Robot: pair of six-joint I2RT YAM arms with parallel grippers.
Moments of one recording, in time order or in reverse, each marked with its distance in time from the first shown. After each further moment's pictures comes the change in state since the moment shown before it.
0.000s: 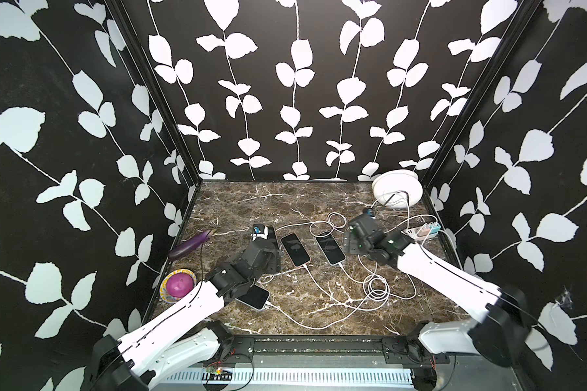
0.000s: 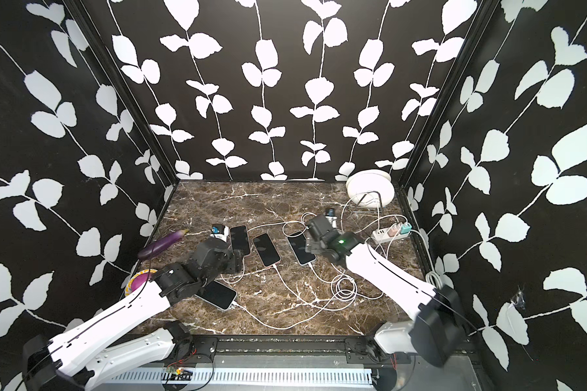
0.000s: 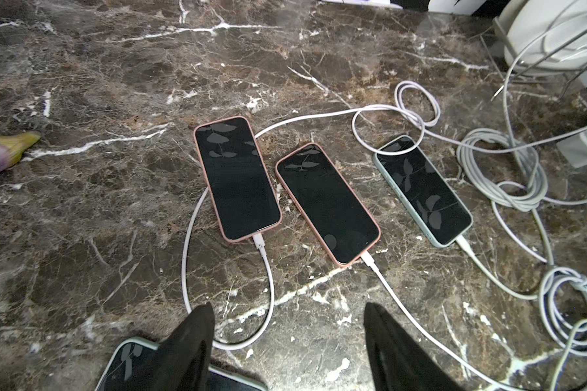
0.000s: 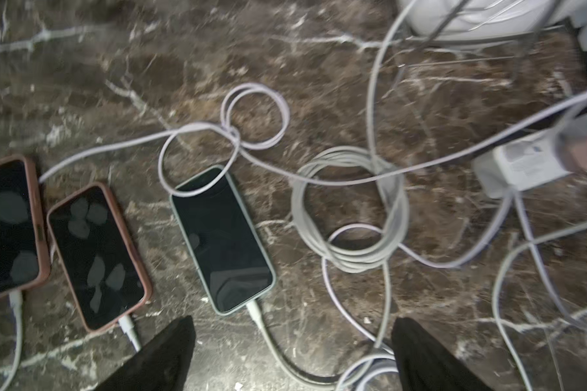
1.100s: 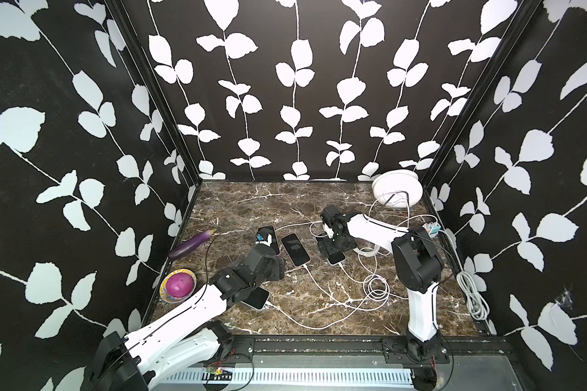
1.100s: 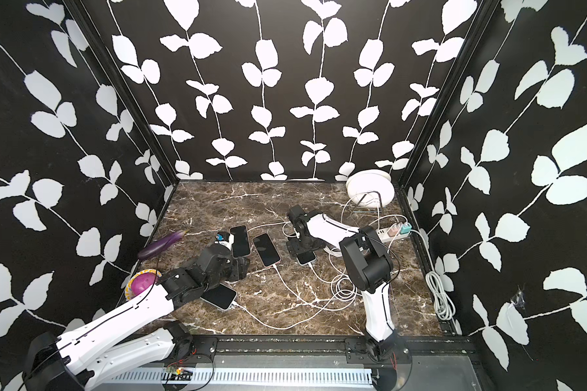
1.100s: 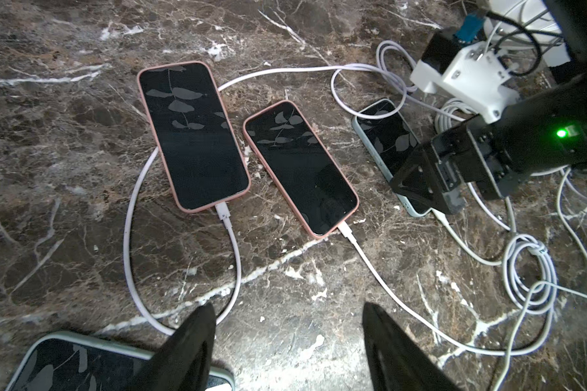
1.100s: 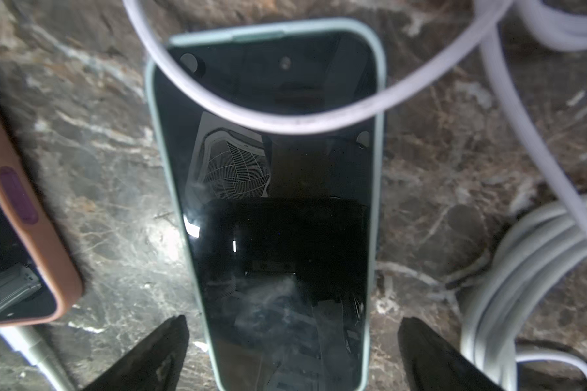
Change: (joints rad) left arm 0.000 0.034 -0.106 0.113 0.147 -0.044; right arm -0.095 0.607 0.383 -0.147 -0.333 -0.406
